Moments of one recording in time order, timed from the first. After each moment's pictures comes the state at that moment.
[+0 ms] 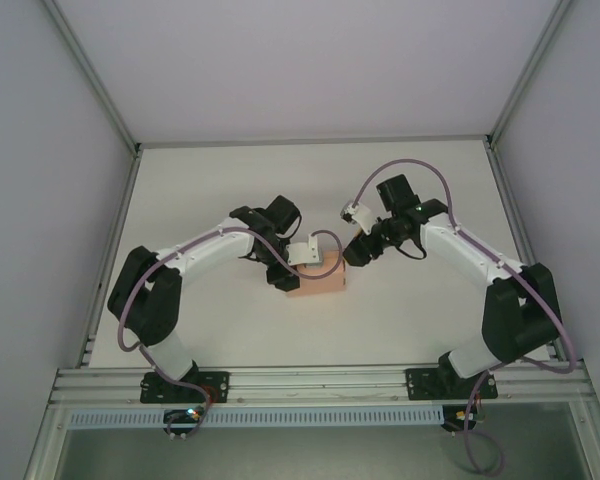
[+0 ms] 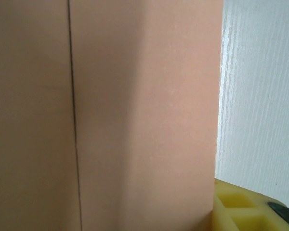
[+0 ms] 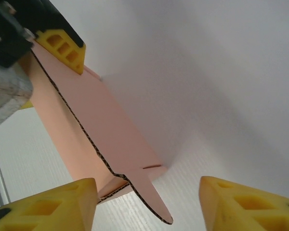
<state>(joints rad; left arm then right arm) -0.74 1.70 1.23 -0.88 0.33 0.69 0.35 1.52 1.12 -0.71 -0.53 -0.40</state>
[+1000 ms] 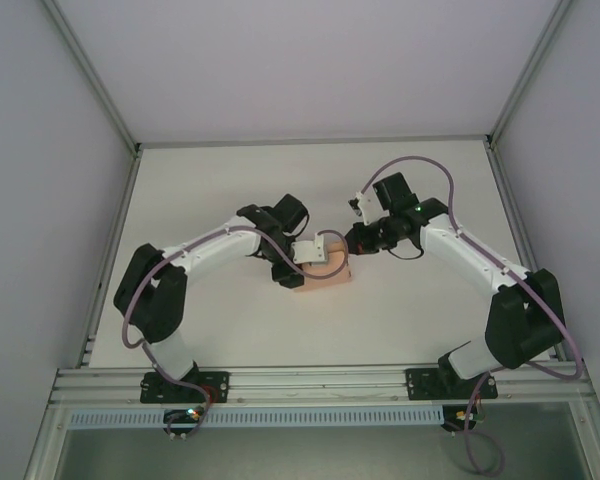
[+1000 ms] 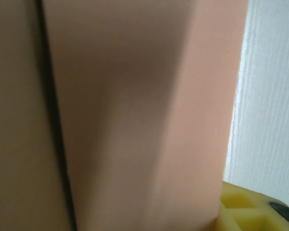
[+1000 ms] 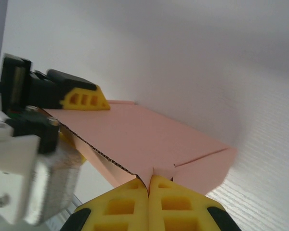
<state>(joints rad) -0.77 1.74 1.29 -0.88 0.26 0.68 0.39 1.48 1.16 -0.73 -0.51 0.25</state>
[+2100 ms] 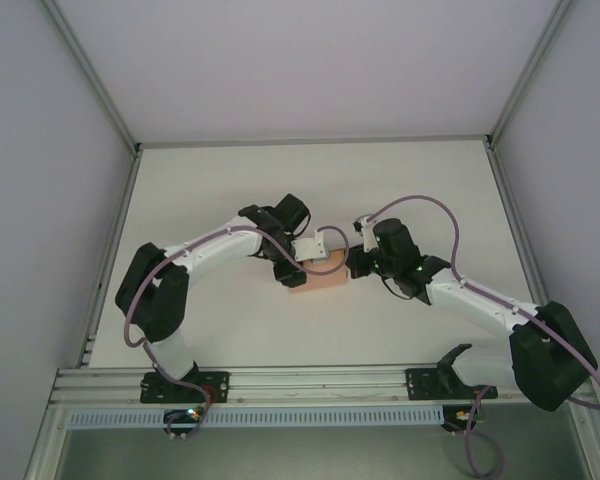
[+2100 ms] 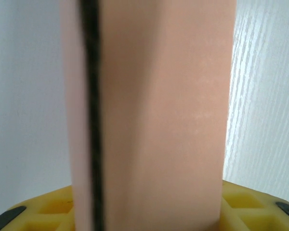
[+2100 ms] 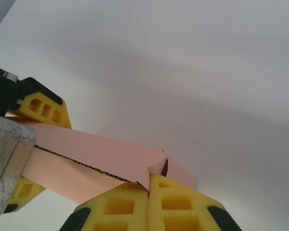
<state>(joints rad) -0.78 1.75 1.28 -0.84 0.23 0.58 0.55 1.24 0.64 -0.07 -0.15 0.34</state>
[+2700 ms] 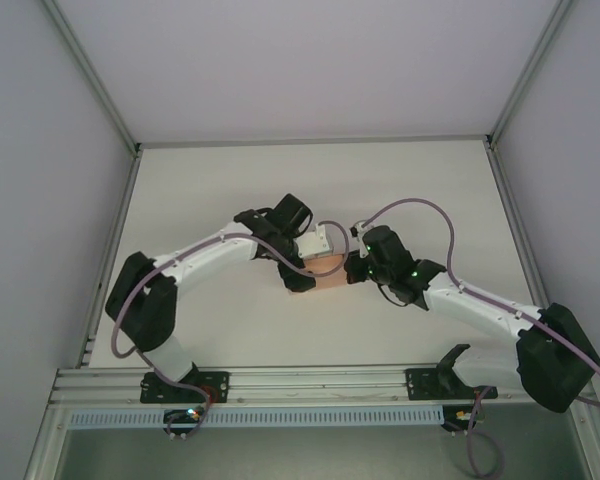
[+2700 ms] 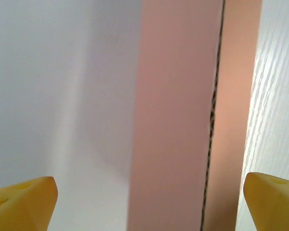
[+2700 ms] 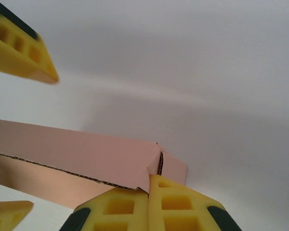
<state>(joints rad) -0.81 1.65 1.25 -0.74 0.16 0.47 0.64 1.22 0.68 -0.19 0.03 0.42</state>
